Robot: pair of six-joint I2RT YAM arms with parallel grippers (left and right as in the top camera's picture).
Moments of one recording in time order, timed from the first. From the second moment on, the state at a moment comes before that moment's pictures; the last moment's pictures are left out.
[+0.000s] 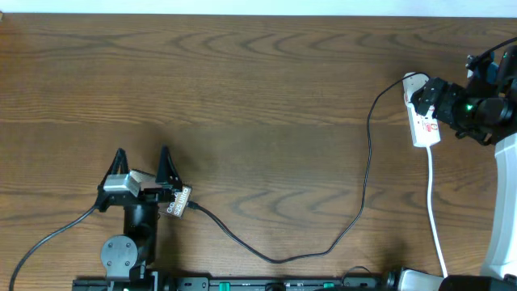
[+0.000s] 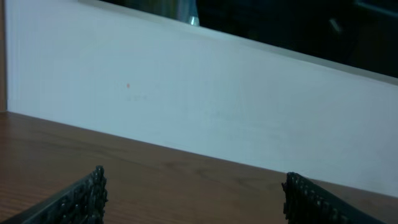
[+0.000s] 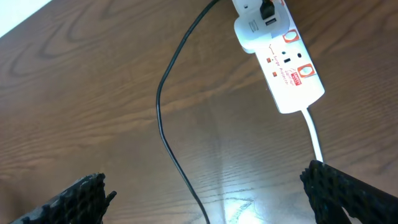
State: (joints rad) left arm -0.02 0.14 0.04 0.28 -0.02 -0.25; right arm -0.28 1.45 1.50 -1.11 -0.27 0.18
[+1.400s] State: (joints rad) left arm 0.07 0.01 0.01 -0.10 0.02 -0.06; right arm -0.28 1.45 1.50 -1.11 -0.27 0.18
